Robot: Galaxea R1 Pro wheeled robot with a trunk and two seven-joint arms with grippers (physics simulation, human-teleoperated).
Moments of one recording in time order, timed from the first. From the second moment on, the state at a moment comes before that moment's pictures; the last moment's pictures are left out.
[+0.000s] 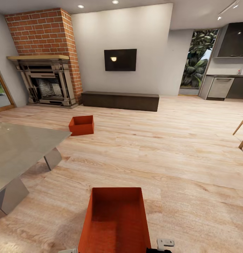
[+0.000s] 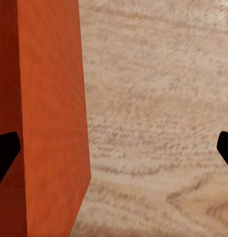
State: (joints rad) left arm -0.22 0.01 0.20 -0.34 -0.05 -0.30 -0.09; right arm -0.39 0.12 -0.03 -0.20 0.01 -0.08 -0.17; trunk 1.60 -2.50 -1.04
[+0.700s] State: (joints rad) left arm -0.22 0.01 0.20 -0.34 -0.05 -0.30 -0.09; right arm -0.39 0.12 -0.03 -0.20 0.01 -0.08 -0.17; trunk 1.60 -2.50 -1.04
